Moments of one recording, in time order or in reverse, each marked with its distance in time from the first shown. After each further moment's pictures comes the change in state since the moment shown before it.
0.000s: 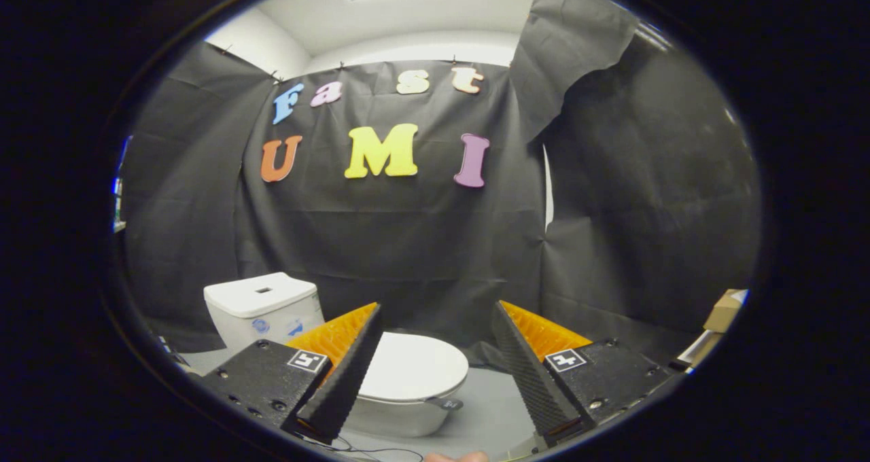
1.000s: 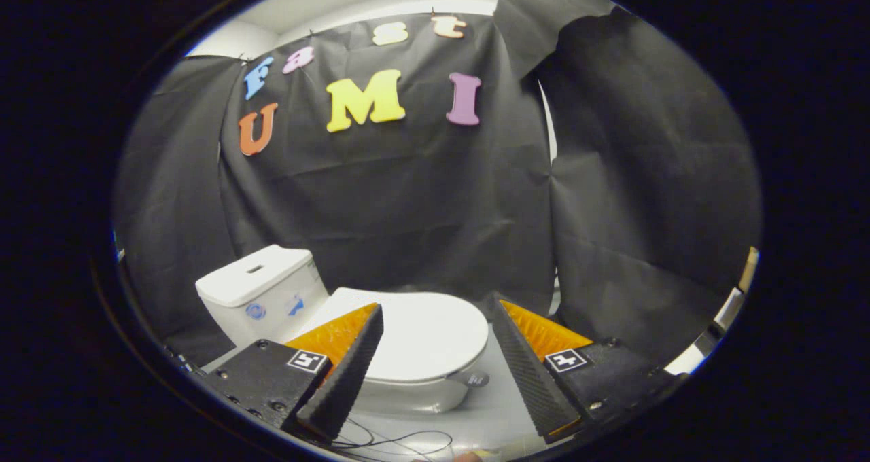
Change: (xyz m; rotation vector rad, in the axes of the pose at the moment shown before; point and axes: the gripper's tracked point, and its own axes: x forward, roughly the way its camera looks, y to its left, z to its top) arm 0.057 0.003 -0.074 0.155 0.294 -0.019
